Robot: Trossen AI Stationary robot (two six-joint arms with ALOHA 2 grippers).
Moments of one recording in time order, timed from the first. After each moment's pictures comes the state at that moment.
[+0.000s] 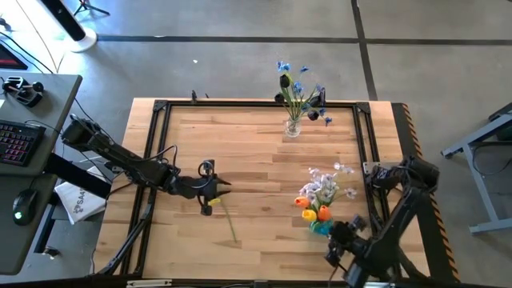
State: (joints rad) left arm -0.41 1.19 0.59 0.02 -0.48 0.01; right arm 1.06 1.80 1.25 -1.18 0.48 1.82
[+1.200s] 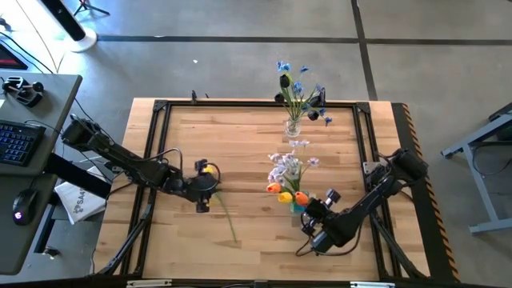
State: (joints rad) left arm -0.41 1.19 0.59 -0.25 -0.49 -0.24; right arm 0.74 1.80 1.03 -0.91 0.71 1.38
